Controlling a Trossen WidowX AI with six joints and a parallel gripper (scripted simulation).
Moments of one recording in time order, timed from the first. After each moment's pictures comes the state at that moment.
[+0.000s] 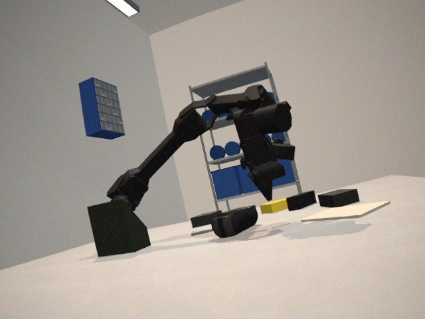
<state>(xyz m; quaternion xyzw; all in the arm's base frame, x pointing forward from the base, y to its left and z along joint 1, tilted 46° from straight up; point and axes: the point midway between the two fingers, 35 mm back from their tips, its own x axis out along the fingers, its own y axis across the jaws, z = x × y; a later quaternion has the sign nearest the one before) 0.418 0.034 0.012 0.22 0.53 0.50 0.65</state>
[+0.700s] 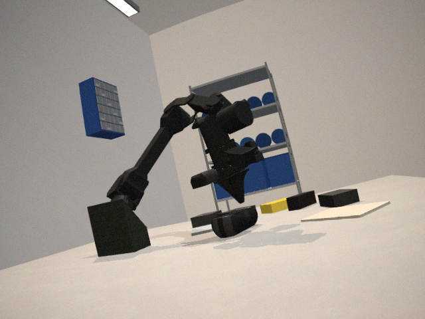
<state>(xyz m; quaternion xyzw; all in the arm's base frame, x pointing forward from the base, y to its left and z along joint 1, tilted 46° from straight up) 0.353 0.016 0.009 0.50 0.67 0.12 0.53</state>
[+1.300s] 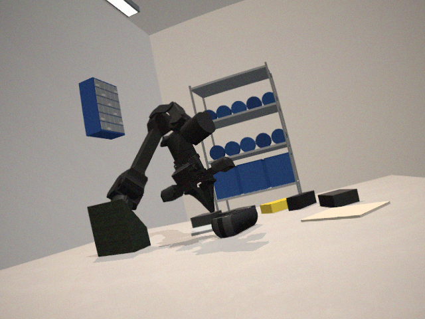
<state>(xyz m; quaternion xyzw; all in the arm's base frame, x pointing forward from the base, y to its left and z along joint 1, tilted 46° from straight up) 0.277 0.011 -0.004 0.71 0.59 -0.21 0.33</state>
